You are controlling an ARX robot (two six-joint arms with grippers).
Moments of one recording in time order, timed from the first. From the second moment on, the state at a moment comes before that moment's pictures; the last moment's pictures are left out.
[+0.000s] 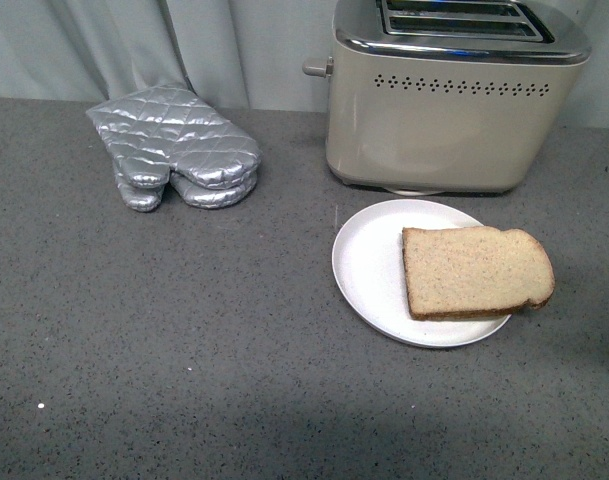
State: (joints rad) left arm 0.00 0.00 0.02 0.00 0.00 -0.01; right arm -0.12 1.49 0.43 0.40 -0.29 -0.04
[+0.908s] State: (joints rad) left arm 0.00 0.00 0.02 0.00 0.00 -0.01; right arm -0.02 2.08 0.82 0.29 -0.41 0.34
